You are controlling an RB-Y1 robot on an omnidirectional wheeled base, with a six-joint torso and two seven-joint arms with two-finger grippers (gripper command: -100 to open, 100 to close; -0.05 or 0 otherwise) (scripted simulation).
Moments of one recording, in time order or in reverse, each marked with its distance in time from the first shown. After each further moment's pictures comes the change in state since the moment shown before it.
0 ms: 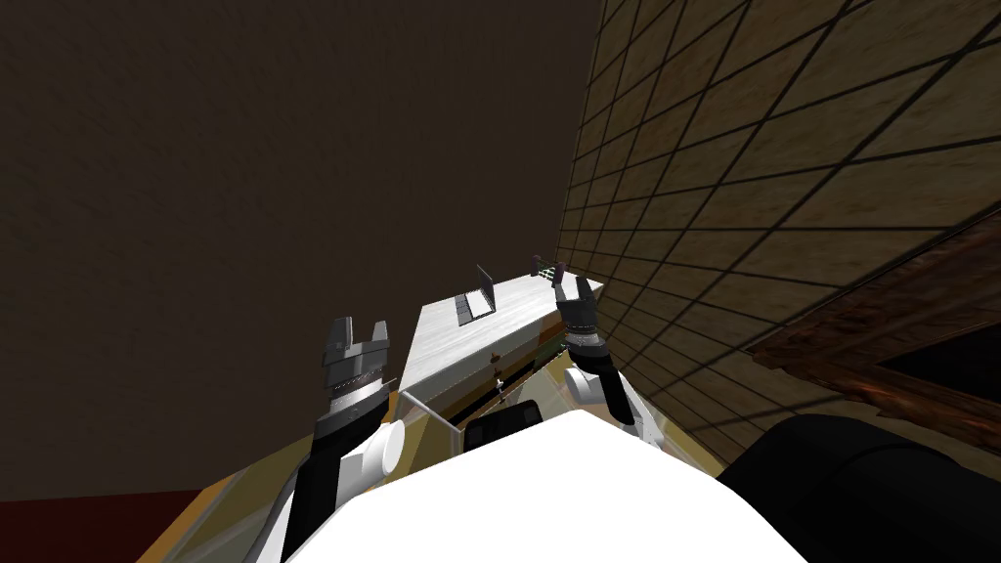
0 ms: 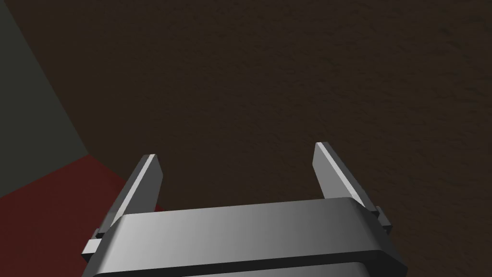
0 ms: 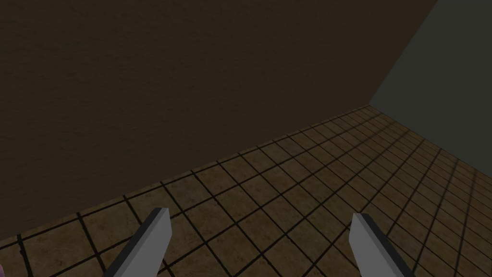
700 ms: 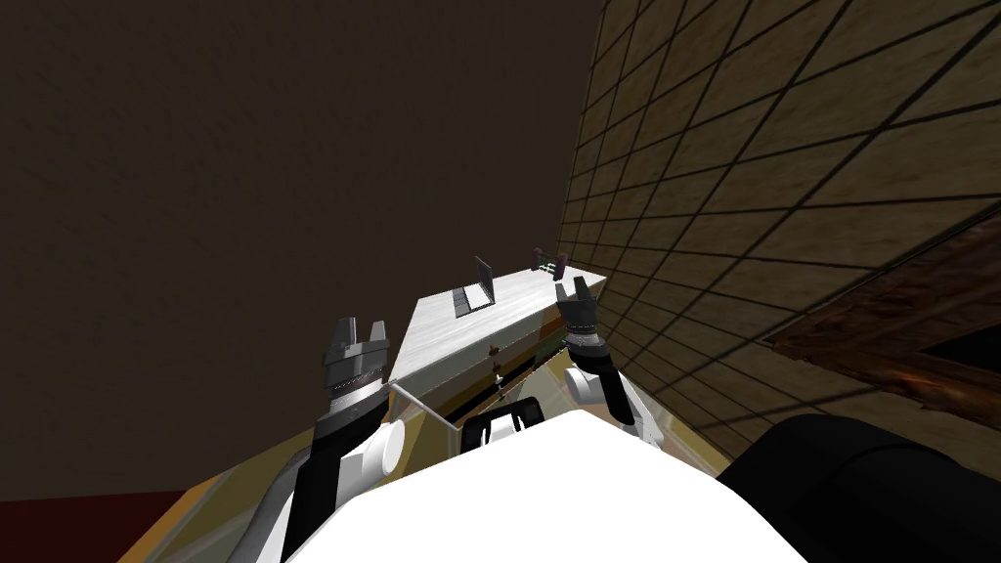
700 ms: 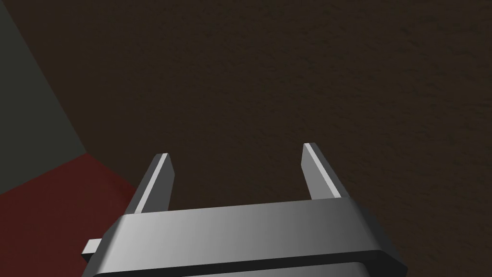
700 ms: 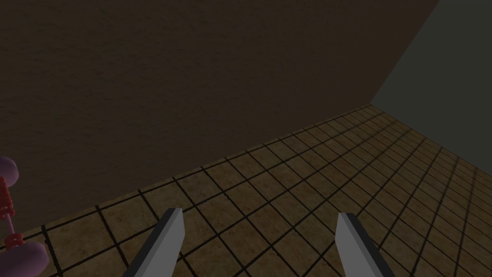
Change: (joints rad) left arm 0.000 0.000 0.000 0.000 0.000 0.000 0.000; right arm 0.000 0.000 0.000 0.000 0.000 0.000 0.000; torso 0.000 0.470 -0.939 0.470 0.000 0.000
